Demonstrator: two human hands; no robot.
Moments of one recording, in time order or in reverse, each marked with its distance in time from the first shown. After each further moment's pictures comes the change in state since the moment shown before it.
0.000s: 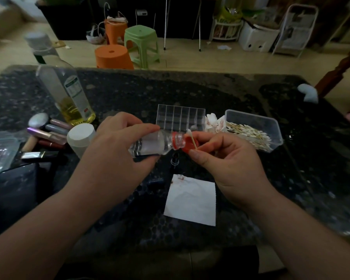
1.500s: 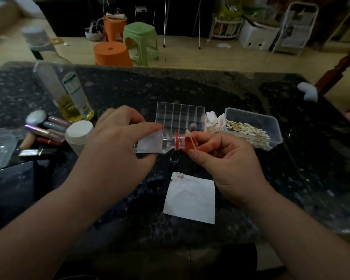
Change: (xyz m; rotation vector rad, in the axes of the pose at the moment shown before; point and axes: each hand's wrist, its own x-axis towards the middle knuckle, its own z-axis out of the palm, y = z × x) left_hand 0.004 0.002 0.001 0.102 0.015 0.054; right_hand 0.001 0.008 -0.001 0.002 0.008 0.026
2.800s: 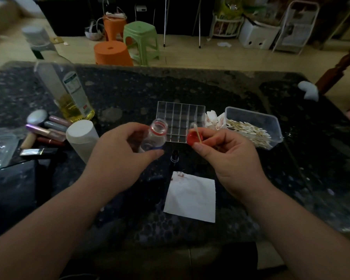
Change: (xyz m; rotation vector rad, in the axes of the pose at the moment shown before) left_hand 0.004 -0.012 0.028 -0.288 -0.091 -0.347; right_hand 0.011 0.015 -0.008 -0.050 0.075 -0.024
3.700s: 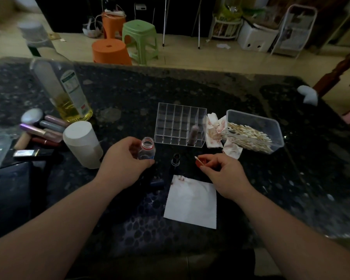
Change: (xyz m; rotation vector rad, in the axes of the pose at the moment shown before) left_hand 0.032 -0.068 0.053 -0.079 -0.065 -0.219; right_hand 0.032 0.098 -0.027 -0.568 -0.006 0.156
